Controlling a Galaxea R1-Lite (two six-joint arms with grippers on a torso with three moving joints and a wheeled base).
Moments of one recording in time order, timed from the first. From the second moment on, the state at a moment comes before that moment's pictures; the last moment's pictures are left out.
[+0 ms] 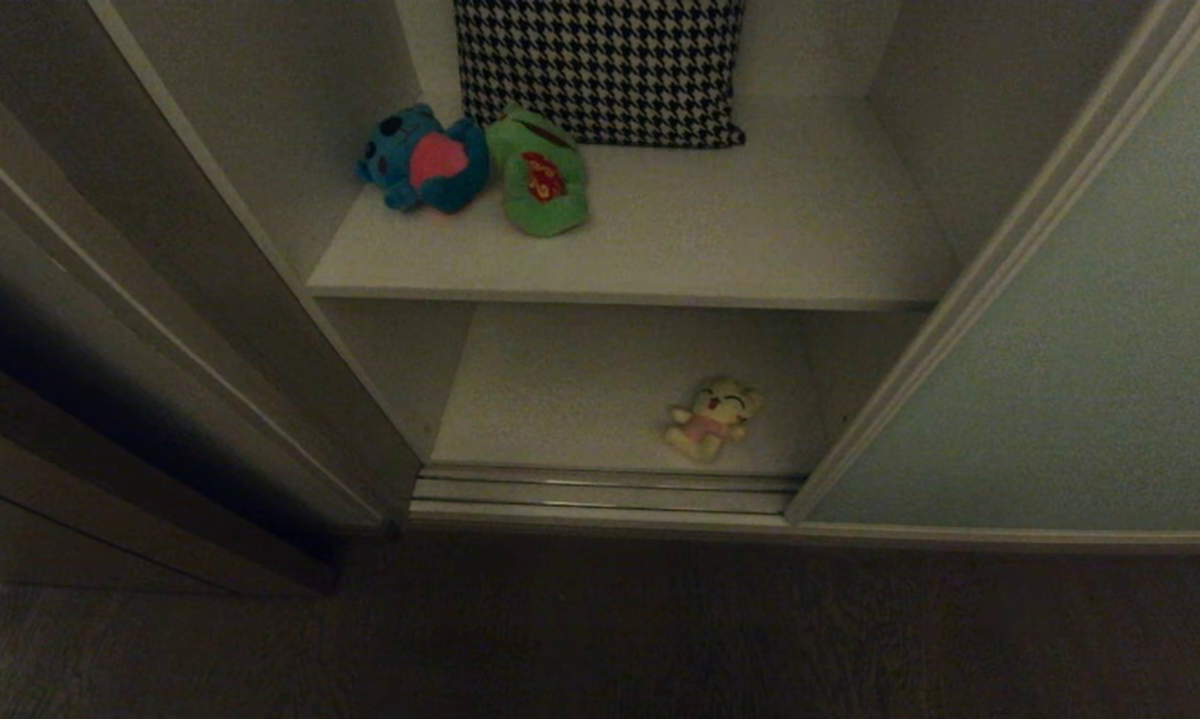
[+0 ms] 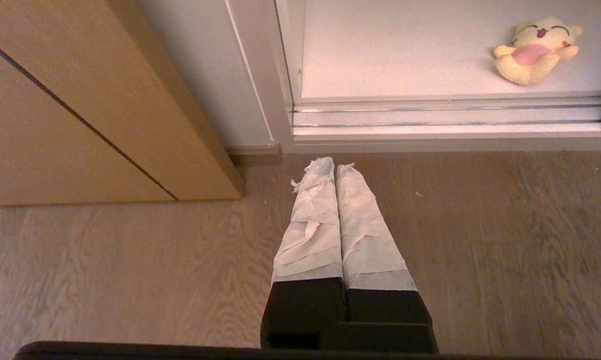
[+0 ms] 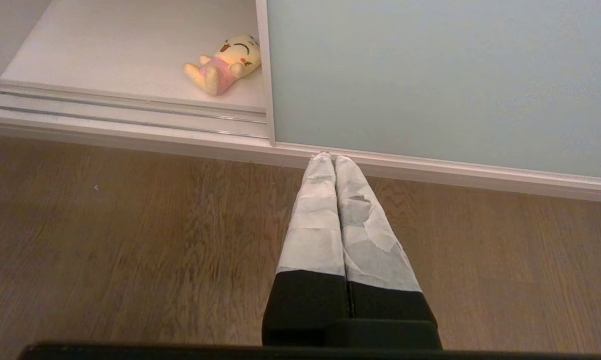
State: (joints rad) left arm 0.00 0.00 0.00 0.00 -0.02 0.09; right arm 0.00 0.00 0.00 -0.01 0.00 -0.02
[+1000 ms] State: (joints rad) left arm 0.00 0.00 0.00 0.00 -0.01 0.08; right arm 0.00 0.00 0.00 -0.01 0.00 -0.02
